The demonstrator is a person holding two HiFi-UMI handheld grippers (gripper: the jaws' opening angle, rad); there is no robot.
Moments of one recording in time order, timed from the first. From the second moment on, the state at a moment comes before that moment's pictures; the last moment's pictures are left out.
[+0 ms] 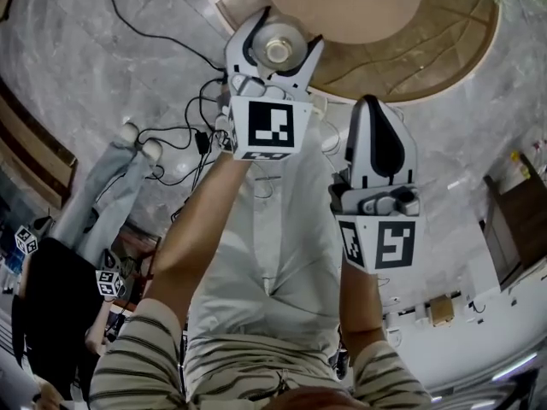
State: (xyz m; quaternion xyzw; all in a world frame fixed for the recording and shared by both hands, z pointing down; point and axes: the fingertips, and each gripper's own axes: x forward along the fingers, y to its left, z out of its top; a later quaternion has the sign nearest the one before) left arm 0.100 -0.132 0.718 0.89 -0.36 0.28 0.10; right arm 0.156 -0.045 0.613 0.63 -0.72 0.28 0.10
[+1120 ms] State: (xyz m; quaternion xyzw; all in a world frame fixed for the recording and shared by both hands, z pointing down) left arm 0.118 -0.145 0.769 0.87 -0.37 0.30 0.11; right arm 0.166 -0.041 0.620 0.62 -0.73 0.28 0.10
